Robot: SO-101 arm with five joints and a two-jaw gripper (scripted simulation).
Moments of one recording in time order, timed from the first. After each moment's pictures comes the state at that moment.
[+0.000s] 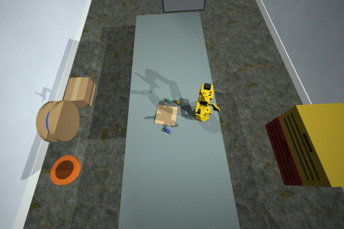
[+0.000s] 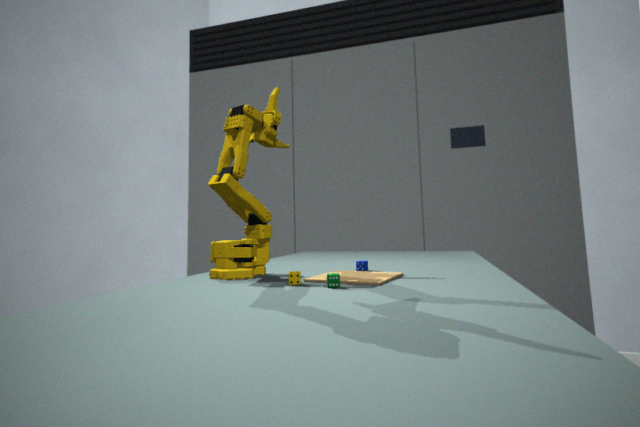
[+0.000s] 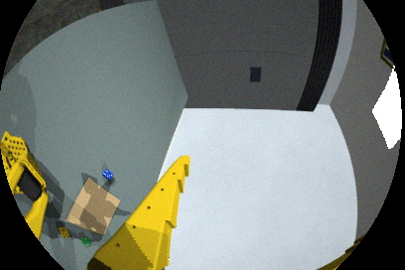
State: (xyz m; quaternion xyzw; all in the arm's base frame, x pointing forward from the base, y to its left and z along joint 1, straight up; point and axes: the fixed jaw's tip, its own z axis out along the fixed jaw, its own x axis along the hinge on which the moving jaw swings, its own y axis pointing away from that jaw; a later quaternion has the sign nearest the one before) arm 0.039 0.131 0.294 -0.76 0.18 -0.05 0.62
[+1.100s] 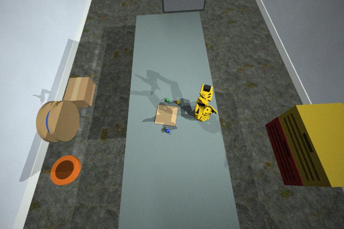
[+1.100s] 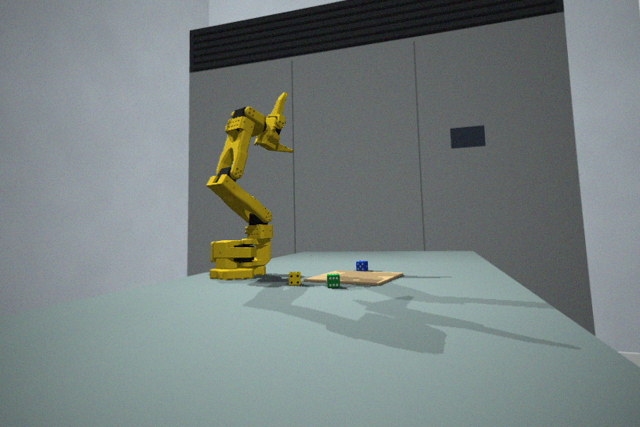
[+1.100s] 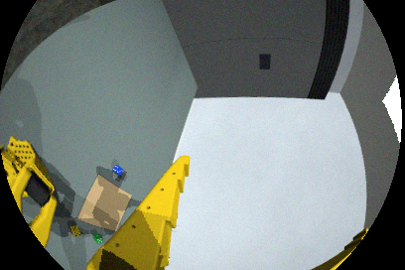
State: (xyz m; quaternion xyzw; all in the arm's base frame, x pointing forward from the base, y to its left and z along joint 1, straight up) arm 0.050 0.132 0.281 -0.77 0.23 -0.05 0.60
